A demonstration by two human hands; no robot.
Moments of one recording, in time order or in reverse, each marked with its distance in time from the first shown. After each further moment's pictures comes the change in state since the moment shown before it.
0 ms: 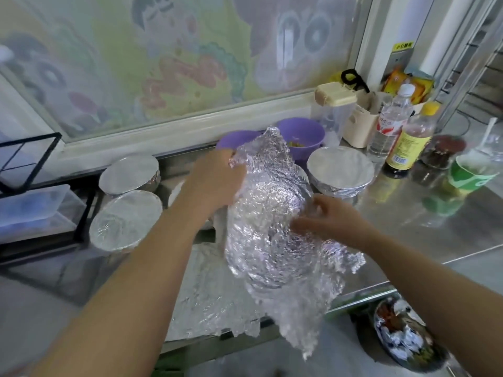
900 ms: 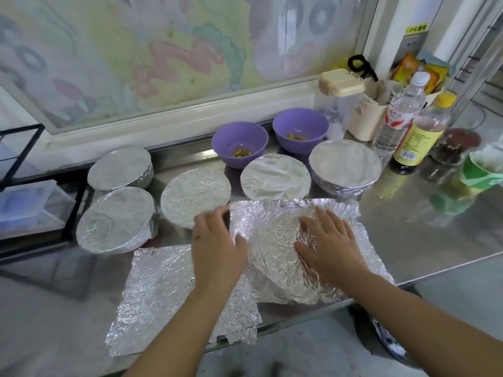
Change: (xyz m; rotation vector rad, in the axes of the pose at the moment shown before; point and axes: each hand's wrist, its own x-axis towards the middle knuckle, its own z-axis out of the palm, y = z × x) left_hand -0.055 -0.067 0.121 -0.026 0.169 -0.163; right_hand -0.003 0.058 0.049 -0.732 0.052 0.027
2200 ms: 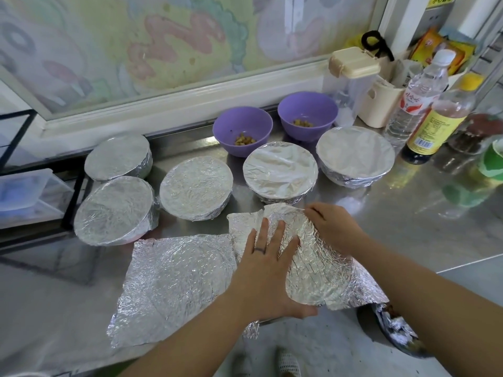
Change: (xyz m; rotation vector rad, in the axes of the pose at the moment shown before) left_hand -0.033 0.007 0.050 0.529 -0.572 0.558; right_hand 0.055 0.014 0.000 0.400 -0.043 0.023
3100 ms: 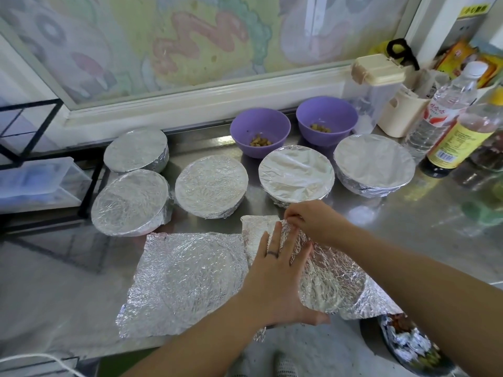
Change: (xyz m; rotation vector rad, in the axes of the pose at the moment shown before) left_hand 0.001 0.004 -0.003 -0.018 -0.032 -0.017; right_hand 0.032 -0.054 0.004 -0.247 -0.218 -0.308
